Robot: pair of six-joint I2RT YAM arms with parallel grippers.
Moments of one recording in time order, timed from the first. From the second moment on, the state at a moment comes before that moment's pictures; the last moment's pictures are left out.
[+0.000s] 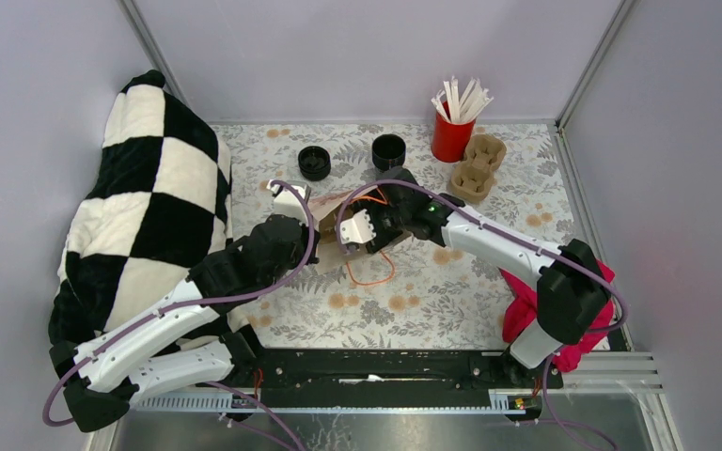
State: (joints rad) left arm -0.92 0.89 0.94 -0.58 -0.46 -0.47; right arm 0.80 1.61 1.25 -0.41 -0.18 -1.33
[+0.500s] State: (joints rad) left arm -0.92 0.89 0.95 -0.59 -0.45 -0.44; right arm 0.77 1.68 1.25 -0.34 -0.21 -1.36
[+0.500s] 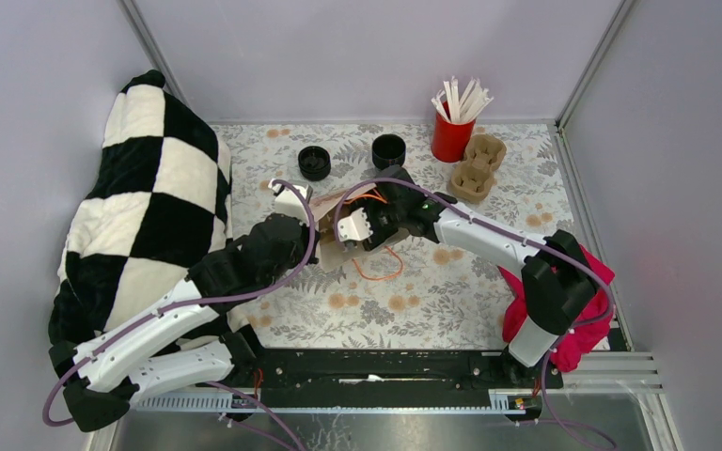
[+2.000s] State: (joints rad) left arm -0.92 0.86 1.05 -0.72 -0.28 -0.48; right arm 0.78 1.61 1.20 -0.39 -0.38 -1.25
